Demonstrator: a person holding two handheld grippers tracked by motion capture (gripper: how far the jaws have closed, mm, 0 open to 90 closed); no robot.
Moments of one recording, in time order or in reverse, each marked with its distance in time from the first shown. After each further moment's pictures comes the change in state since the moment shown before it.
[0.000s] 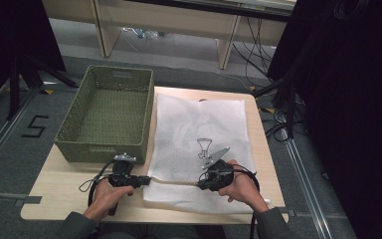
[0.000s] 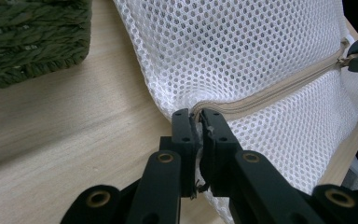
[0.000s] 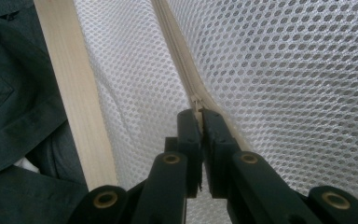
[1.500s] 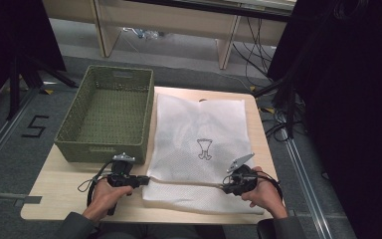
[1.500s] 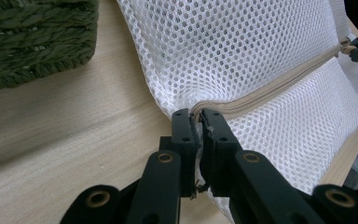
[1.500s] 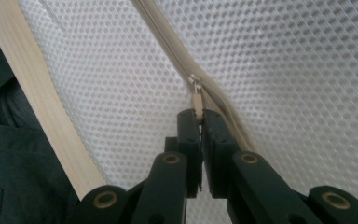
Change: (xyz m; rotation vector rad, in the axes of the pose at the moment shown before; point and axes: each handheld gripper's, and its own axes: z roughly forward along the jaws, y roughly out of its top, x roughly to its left) left arm 0.001 0.000 -0.003 -0.002 0.004 0.002; right arm -0.024 -0.064 -0.024 0.064 -0.090 0.146
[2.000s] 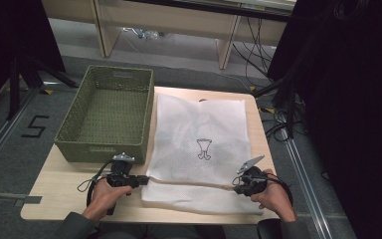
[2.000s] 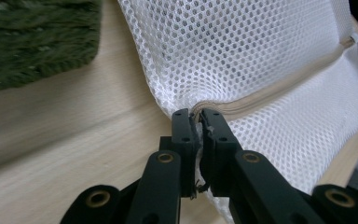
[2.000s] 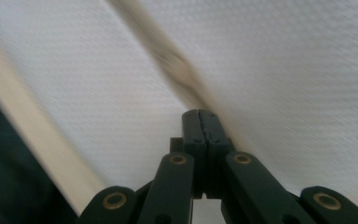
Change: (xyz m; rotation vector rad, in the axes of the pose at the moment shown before) left arm 0.003 0.000 -0.003 -0.002 0.027 0.008; right arm -0.012 -0.024 -0.012 0.059 -0.113 0.062
